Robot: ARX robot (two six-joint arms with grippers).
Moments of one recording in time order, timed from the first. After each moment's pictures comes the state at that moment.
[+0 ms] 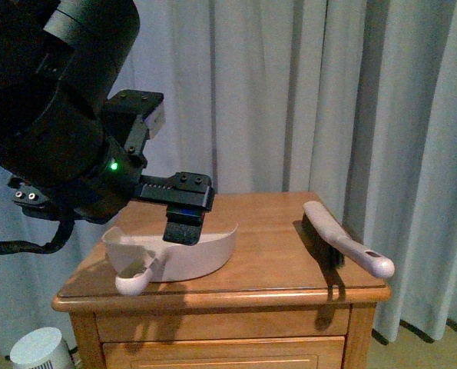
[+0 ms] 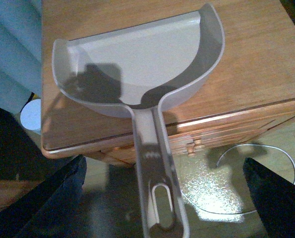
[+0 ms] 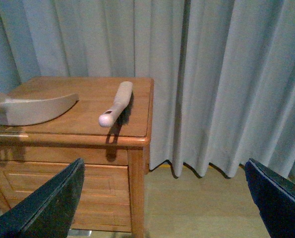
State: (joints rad) left arm -0.41 1.73 1.27 -0.23 -0.20 -0.04; right arm 0.00 0.00 0.02 0.00 0.00 0.00
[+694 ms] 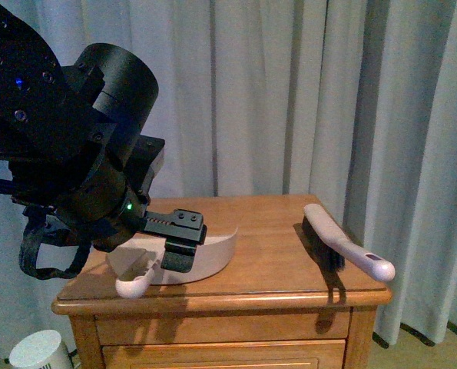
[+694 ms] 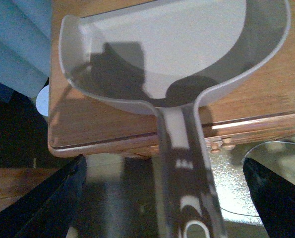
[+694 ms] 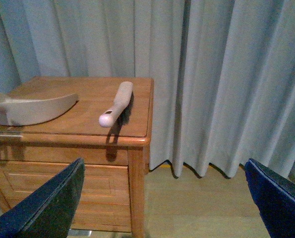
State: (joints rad) left arm -0.38 1.89 1.34 -0.22 -0.27 -0.04; right arm 0.00 0.00 0.02 0.00 0.00 0.00
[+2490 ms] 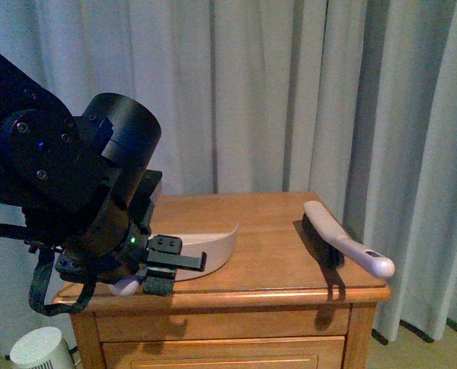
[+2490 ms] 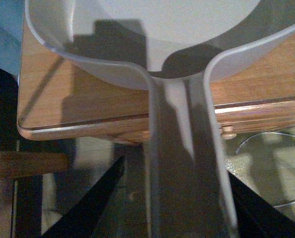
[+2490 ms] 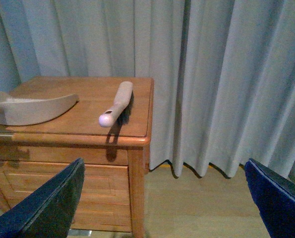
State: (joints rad) left arm -0.37 1.96 1.31 -0.18 -0.24 -0.10; right arm 0.00 0.00 0.02 0.00 0.00 0.00
